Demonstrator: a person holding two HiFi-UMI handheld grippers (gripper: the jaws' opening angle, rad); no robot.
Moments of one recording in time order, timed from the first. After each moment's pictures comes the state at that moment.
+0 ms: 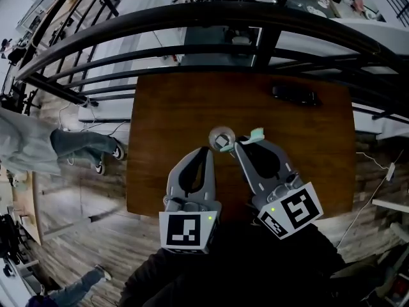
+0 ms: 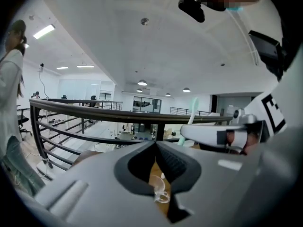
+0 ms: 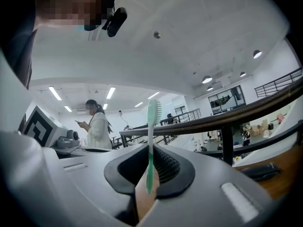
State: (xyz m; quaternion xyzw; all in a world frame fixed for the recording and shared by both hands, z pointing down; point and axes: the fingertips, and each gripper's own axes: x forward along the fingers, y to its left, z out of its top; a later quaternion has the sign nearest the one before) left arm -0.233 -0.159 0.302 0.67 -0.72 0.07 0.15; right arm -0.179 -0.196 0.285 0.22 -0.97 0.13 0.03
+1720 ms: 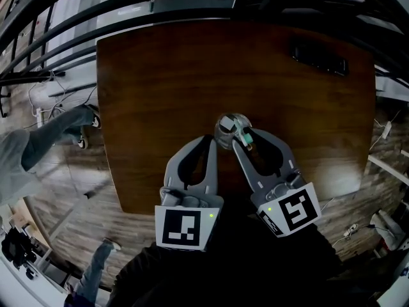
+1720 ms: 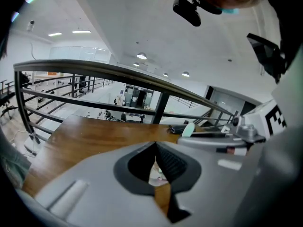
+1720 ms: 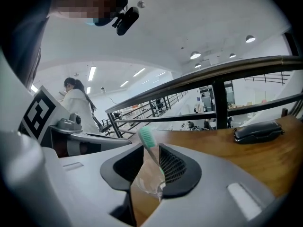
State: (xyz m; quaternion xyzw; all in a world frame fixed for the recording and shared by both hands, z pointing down) left arm -0.279 -0.204 0.443 0.69 -0.64 0.11 0.30; right arm -0.229 -0.225 0.442 0.26 -0.93 0.21 0.17
